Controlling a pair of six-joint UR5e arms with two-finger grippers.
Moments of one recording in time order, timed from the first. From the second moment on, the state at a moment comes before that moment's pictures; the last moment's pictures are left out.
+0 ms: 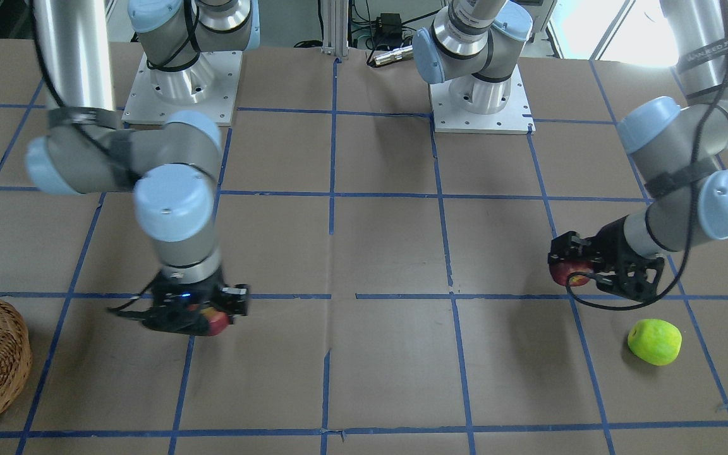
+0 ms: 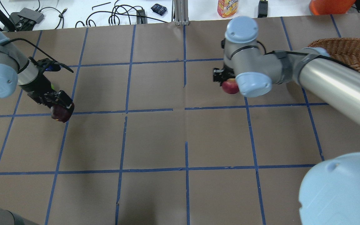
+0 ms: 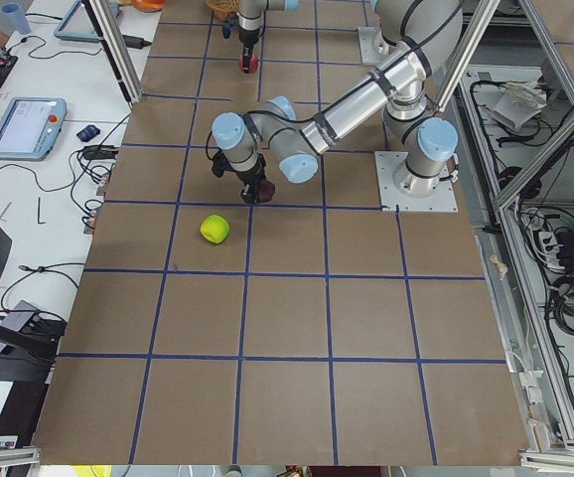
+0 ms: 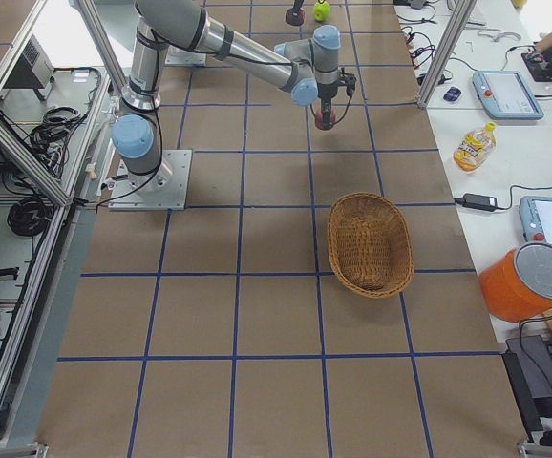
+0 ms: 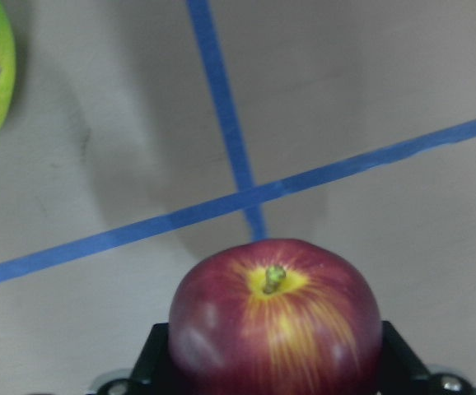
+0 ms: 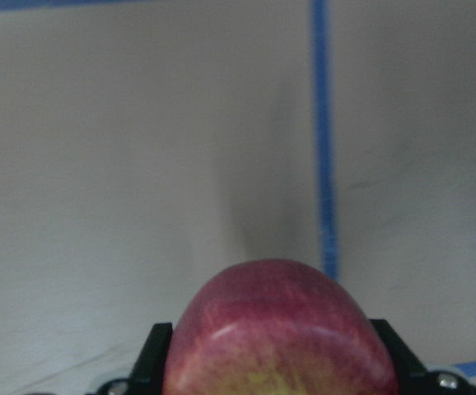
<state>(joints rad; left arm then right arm) -1.22 -1.88 -1.78 -1.28 1.50 0.55 1.60 -1.15 1.72 -2.26 -1.66 0.11</state>
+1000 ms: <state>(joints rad) -1.90 -2.00 -1.80 -0.87 1.40 -0.52 1.15 -1.12 1.58 -2.25 -1.58 -0.35</state>
